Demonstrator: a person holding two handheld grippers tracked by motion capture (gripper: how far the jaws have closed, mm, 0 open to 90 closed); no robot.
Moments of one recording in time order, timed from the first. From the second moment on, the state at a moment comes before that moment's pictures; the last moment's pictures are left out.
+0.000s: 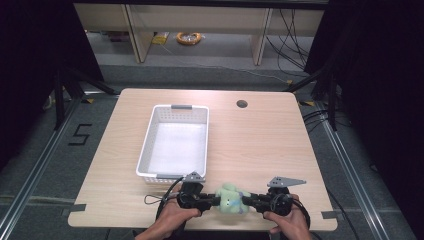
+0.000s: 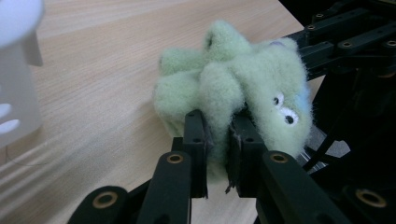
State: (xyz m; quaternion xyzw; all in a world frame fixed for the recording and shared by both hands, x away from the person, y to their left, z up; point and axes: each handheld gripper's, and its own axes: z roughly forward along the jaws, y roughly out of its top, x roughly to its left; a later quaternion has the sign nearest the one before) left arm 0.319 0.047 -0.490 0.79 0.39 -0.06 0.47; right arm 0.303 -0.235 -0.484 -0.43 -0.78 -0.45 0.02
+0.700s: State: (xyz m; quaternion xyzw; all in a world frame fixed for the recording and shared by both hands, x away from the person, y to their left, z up) left arm 0.318 0.059 -0.464 0.79 0.37 -0.04 0.48; right arm 0.302 -0.221 -0.461 -0.41 -0.79 -0.46 0.01
